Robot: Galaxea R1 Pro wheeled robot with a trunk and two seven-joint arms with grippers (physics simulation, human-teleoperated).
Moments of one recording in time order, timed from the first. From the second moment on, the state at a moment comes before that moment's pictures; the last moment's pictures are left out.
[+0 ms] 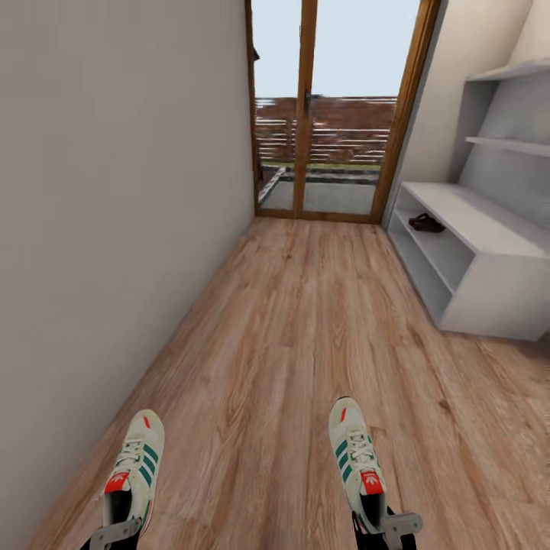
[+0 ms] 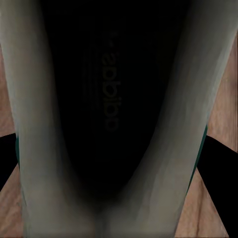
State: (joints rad) left arm -0.17 0.04 0.54 -0.53 -0.19 -0.42 -0.22; right arm -0.22 -0.10 0.49 -0.44 -0.25 -0.56 -0.20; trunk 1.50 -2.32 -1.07
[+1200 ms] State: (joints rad) left arm -0.17 0.04 0.54 -0.53 -0.19 -0.42 -0.22; right arm -0.22 -0.10 0.49 -0.44 -0.25 -0.56 -0.20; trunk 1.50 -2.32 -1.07
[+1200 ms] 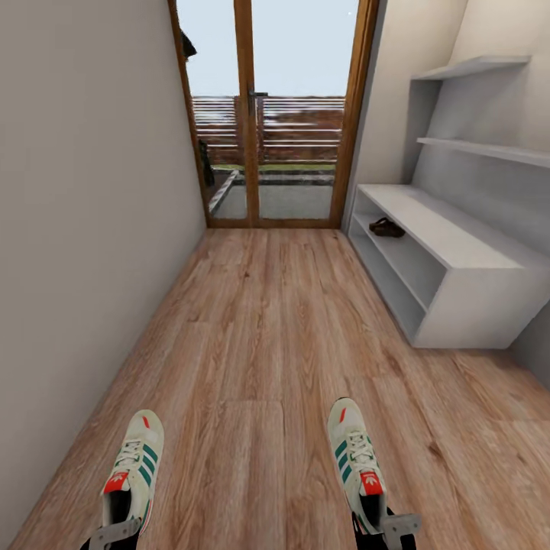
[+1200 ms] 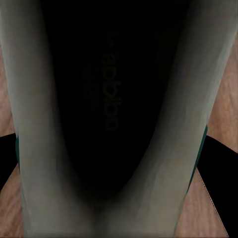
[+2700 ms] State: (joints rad) left arm -0.17 0.04 0.54 -0.53 -0.19 -0.42 -0.22; right arm -0.22 -0.10 0.49 -0.41 -0.25 -0.56 -0.20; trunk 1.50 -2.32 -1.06
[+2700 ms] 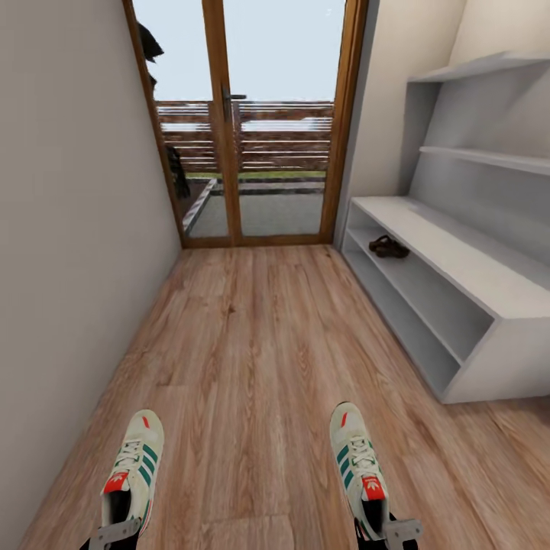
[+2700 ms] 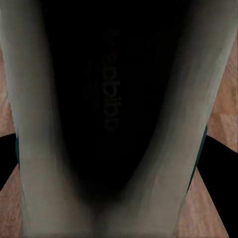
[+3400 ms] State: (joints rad) left arm -0.17 0.04 0.54 -0.53 -0.19 -0.42 -0.22; right arm -0.22 -0.10 0.49 -0.41 -0.25 -0.56 -0.20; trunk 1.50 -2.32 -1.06
